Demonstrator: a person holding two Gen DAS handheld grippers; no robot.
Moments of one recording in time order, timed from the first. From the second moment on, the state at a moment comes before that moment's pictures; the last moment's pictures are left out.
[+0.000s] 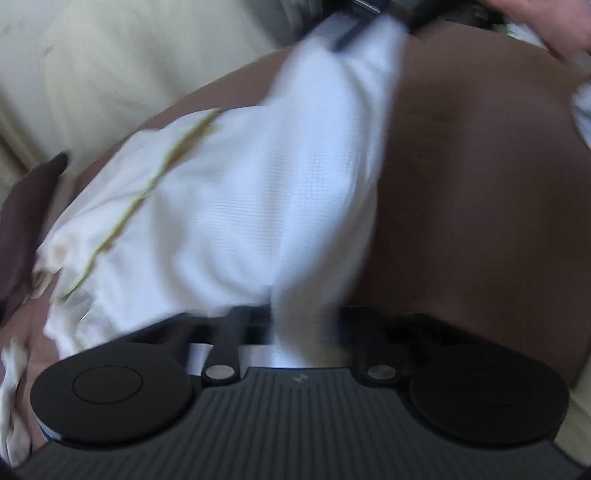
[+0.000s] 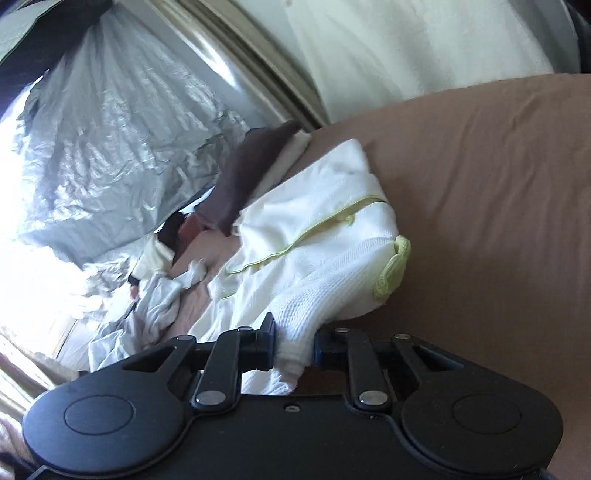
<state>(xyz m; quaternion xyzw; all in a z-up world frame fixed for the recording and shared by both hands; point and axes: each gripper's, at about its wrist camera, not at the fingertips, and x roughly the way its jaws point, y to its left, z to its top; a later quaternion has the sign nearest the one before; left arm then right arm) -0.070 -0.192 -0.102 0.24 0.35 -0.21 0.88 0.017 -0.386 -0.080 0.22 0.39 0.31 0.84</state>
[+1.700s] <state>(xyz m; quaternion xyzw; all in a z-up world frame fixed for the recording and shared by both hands) 0.106 -0.033 -0.019 0.12 0.31 -0.08 0.94 0.147 -0.306 -0.030 0.18 0.29 0.14 0.93</state>
